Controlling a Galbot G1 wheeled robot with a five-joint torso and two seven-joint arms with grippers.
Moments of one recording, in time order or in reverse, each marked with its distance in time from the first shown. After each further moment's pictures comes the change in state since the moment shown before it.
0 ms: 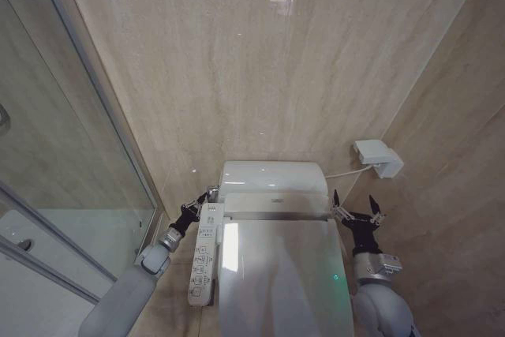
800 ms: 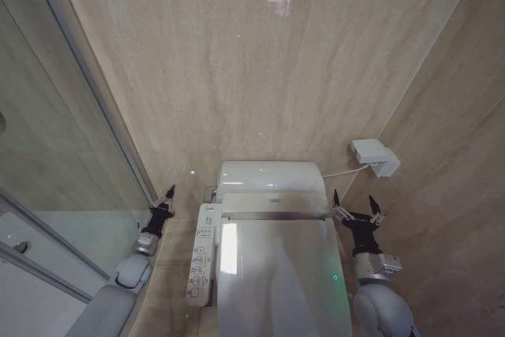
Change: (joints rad) left arm 0.235 0.046 -0.285 -0.333 -0.126 0.153 -0.149; right arm 0.000 0.000 0.000 0.000 0.000 0.000 0.000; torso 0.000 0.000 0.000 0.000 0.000
